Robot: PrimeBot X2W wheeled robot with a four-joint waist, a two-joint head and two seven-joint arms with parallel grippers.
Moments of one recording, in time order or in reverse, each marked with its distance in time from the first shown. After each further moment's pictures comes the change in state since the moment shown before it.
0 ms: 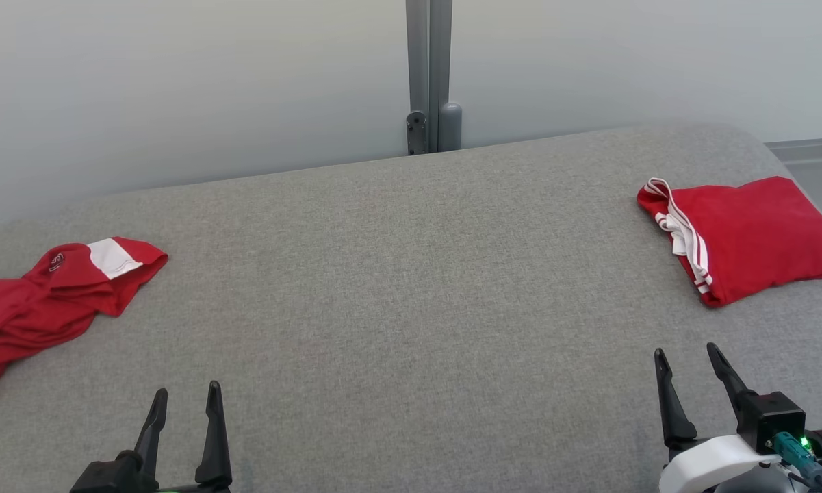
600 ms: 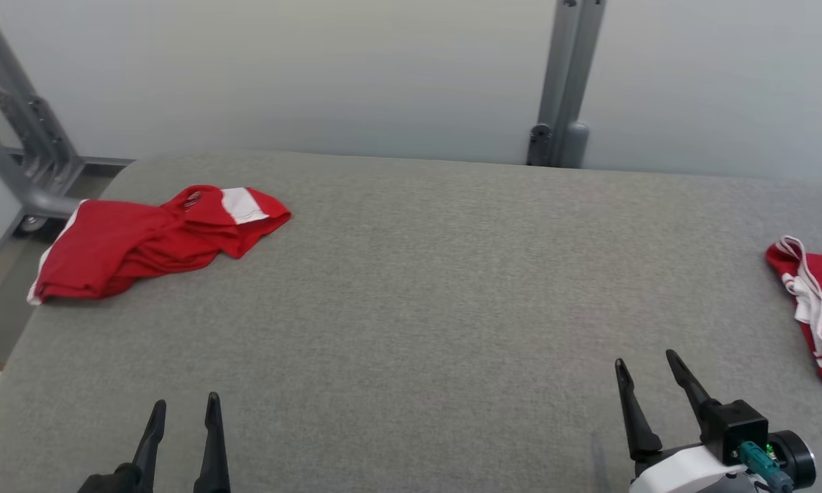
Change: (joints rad) left arm 0.027 -0.001 -0.005 -0.018 0.009 0.003 0.000; right arm 0.018 0.009 0.082 -0.028 0.005 0.000 0.000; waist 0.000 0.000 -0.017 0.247
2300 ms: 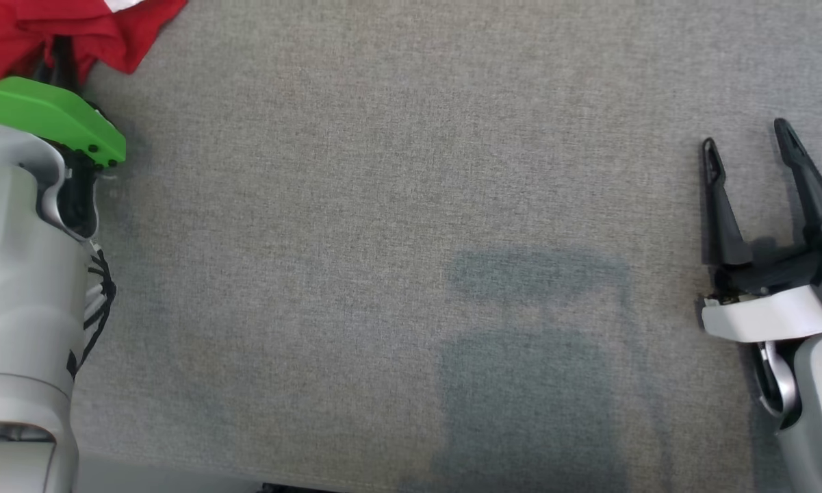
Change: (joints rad) left arm -1.228 0.213 -0.244 0.965 -0.414 -0.002 0.103; right arm -0.308 -0.202 -0.015 -0.221 -0.001 0.000 -0.013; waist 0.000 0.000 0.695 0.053
